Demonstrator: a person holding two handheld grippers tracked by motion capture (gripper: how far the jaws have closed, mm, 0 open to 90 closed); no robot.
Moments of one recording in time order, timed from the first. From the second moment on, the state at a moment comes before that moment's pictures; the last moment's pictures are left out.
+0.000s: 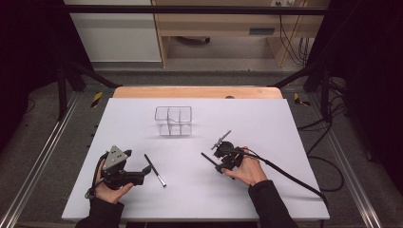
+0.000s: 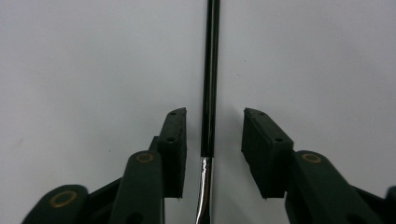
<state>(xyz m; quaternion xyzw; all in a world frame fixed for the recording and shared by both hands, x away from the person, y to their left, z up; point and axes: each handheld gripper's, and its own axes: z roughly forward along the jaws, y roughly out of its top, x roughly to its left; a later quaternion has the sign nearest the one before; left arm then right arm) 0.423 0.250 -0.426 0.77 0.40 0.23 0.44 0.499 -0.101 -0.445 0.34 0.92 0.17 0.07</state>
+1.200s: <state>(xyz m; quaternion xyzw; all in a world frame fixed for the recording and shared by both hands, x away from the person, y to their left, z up) 0.422 0.247 -0.425 0.78 0.39 0.22 0.44 0.496 -0.102 -0.430 0.33 0.93 0.18 0.06</state>
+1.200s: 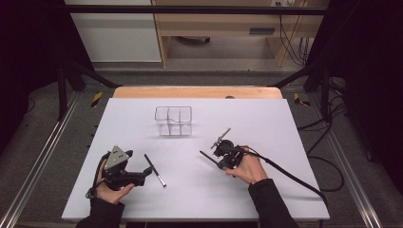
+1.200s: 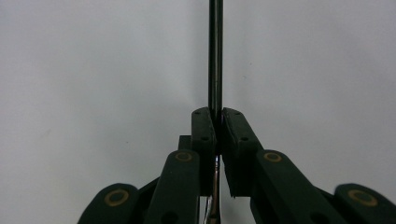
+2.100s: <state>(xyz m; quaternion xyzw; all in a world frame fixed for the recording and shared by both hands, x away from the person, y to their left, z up) 0.421 0.227 -0.414 0.81 0.33 0.21 0.44 0.471 -0.111 -0.389 0.27 0.94 0.23 0.04</state>
